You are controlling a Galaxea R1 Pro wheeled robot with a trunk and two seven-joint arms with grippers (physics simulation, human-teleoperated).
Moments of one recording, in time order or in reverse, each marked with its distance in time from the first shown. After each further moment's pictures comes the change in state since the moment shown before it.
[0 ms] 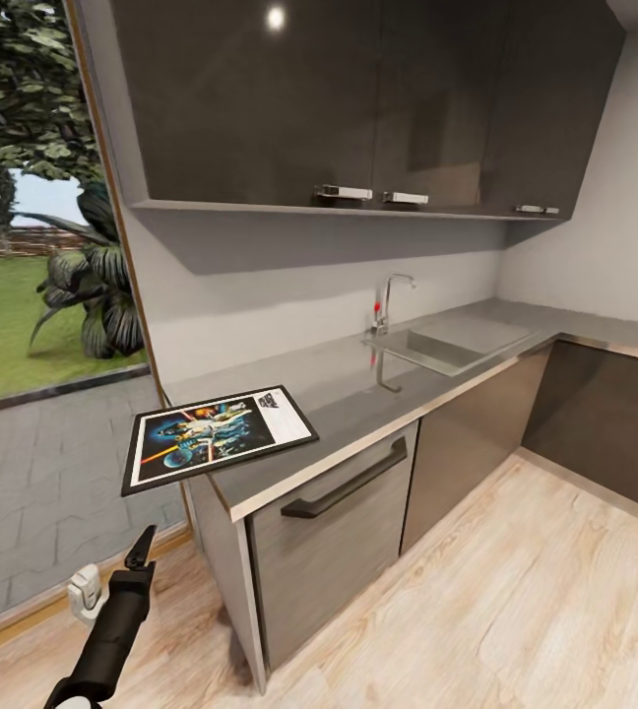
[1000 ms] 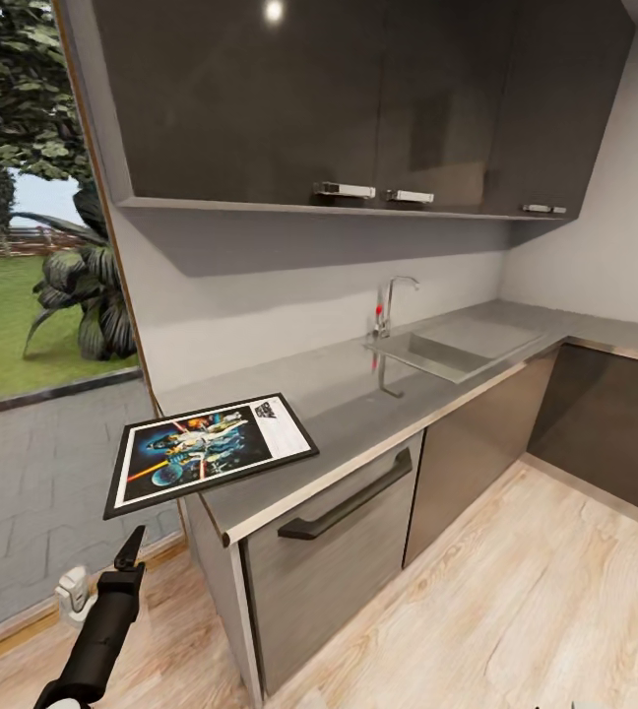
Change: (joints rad) left arm 0.000 0.002 0.037 -0.006 0.000 0.002 0.000; right arm 0.000 -0.026 -0.088 -0.130 0.002 0.001 -0.002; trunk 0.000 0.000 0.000
